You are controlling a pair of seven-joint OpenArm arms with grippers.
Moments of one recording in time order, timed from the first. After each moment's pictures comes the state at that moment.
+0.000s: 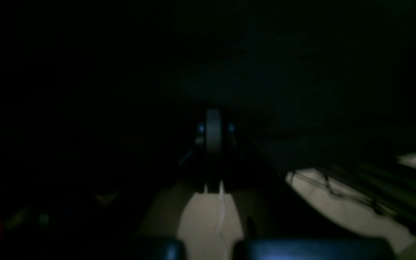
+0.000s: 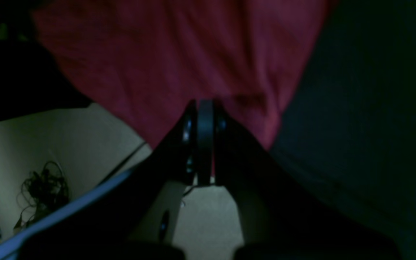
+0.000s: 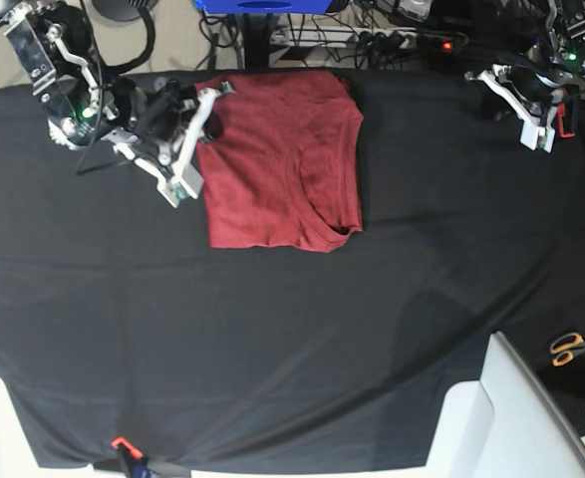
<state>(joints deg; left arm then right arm) 27.1 -16.5 -31.3 84.4 -18.1 -37.9 36.6 -13.8 20.6 -24.4 102.4 34.0 4.8 -55.2</state>
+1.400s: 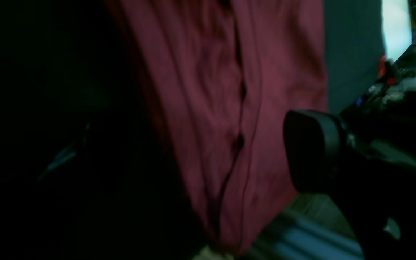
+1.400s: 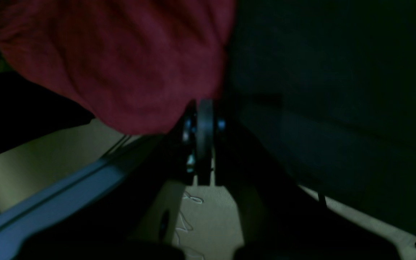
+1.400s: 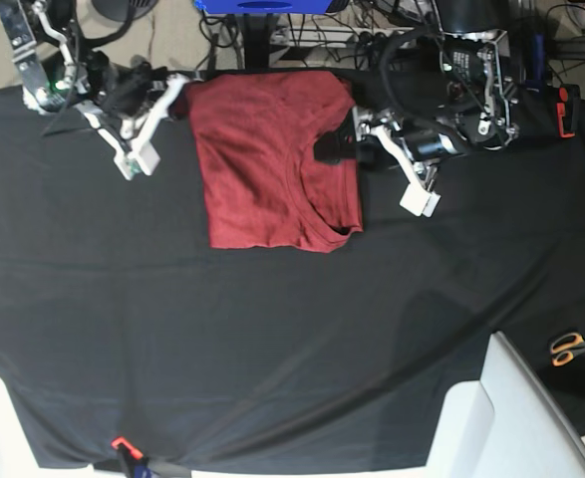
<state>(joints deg) 8.4 -4.1 -19.7 71.5 -41.3 -42.2 58.9 -22.3 20.2 -13.9 100.2 34.0 4.8 -52.1</state>
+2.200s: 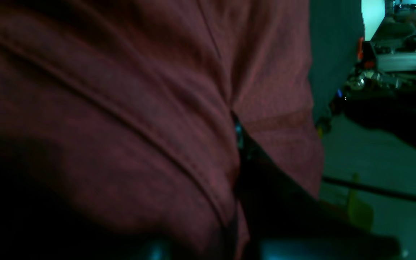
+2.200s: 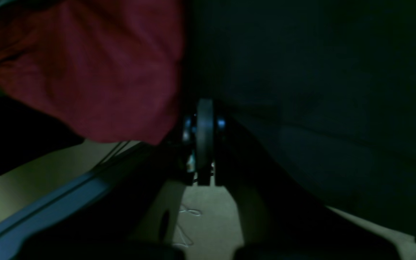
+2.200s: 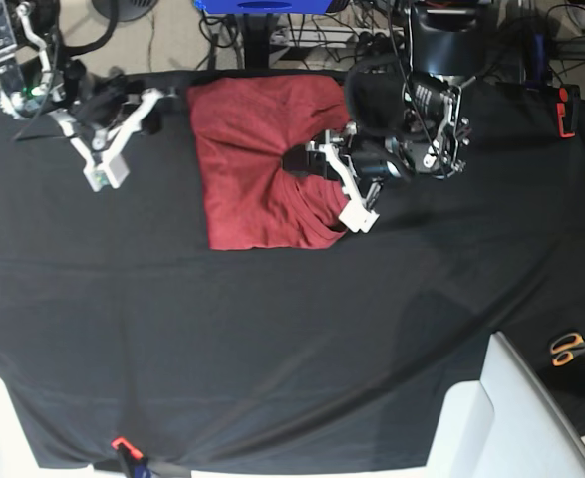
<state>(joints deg) -2.1 -3.5 -7.1 56.5 -38.7 -41.9 56.8 -23.0 20.6 -7.5 100.8 34.0 5.2 -51.9</state>
